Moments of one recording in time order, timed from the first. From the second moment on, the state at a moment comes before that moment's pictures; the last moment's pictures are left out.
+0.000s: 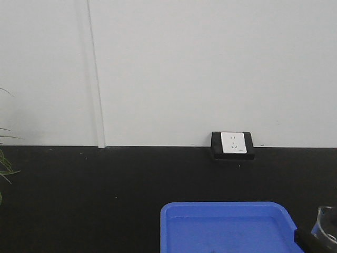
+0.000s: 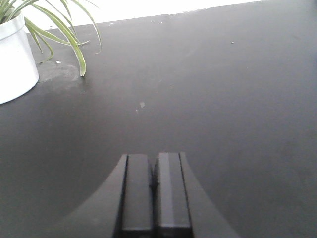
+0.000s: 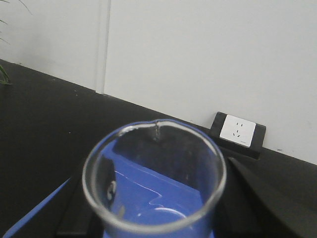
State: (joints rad) left arm -0.01 -0.02 0.03 0.06 0.37 0.02; right arm 0.09 0.67 -0.37 -1.14 -0.31 0.97
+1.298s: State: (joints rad) left arm -0.01 -0.02 0.03 0.06 0.37 0.02; right arm 0.09 0.67 -0.37 -1.14 -0.30 0.97
